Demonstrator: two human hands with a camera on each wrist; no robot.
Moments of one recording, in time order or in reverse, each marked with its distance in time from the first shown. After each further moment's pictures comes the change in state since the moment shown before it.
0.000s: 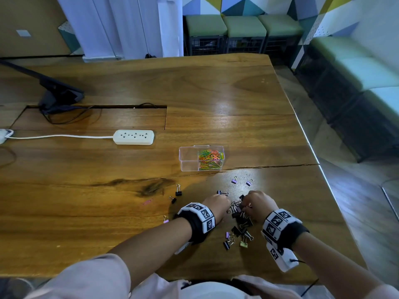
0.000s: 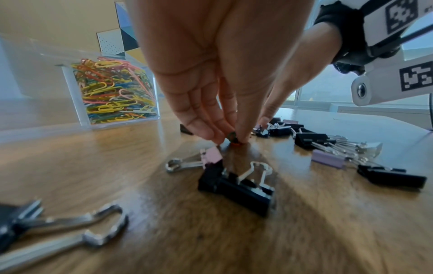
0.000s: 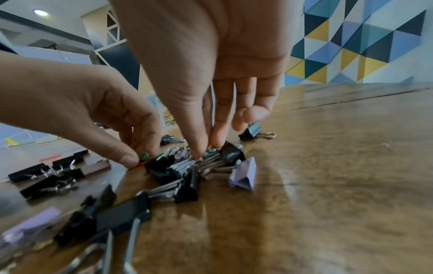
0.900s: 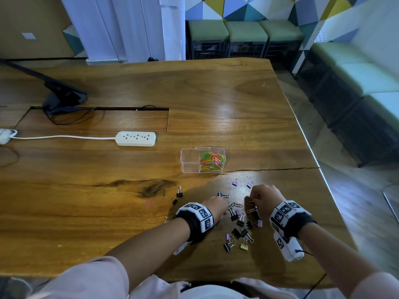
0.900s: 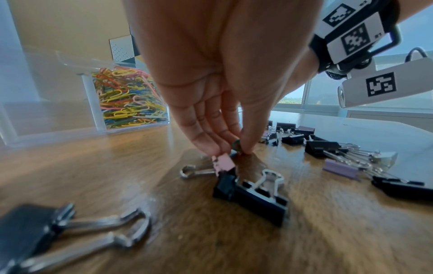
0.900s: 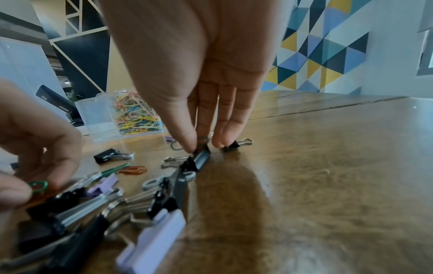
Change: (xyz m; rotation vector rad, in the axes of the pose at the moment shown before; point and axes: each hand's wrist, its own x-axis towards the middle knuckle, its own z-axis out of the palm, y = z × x) left_hand 0.000 -0.005 0.000 -0.010 -0.105 -0.052; right_hand 0.013 0.025 -0.017 0.117 0.029 0.119
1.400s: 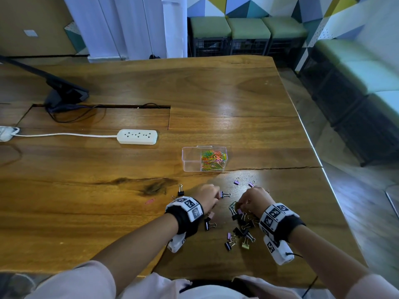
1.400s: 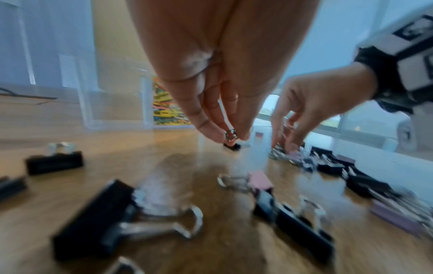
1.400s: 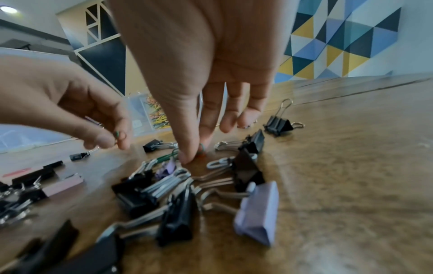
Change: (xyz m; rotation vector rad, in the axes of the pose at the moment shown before) left_hand -0.008 -0.033 -0.004 -0.321 0.269 -0.084; right_hand 0.000 -0.030 0.008 -0.019 -0.101 -0.125
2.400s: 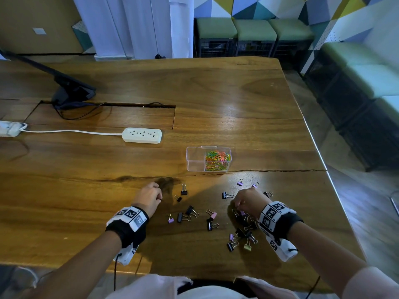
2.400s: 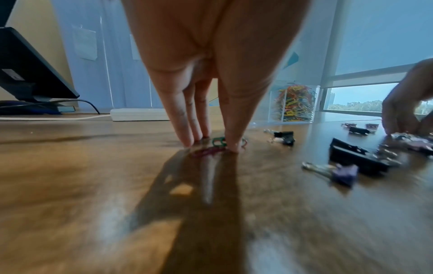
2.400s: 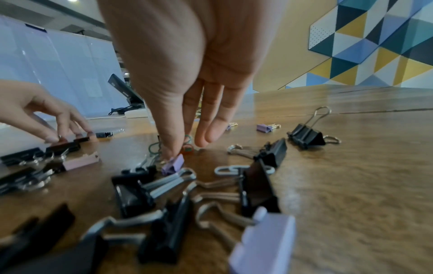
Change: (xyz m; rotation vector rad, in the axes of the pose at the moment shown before) left_hand -0.082 -0.128 -0.030 0.134 0.168 -0.368; right_hand 0.012 -0.009 0.003 -0.102 -0.035 -0.253
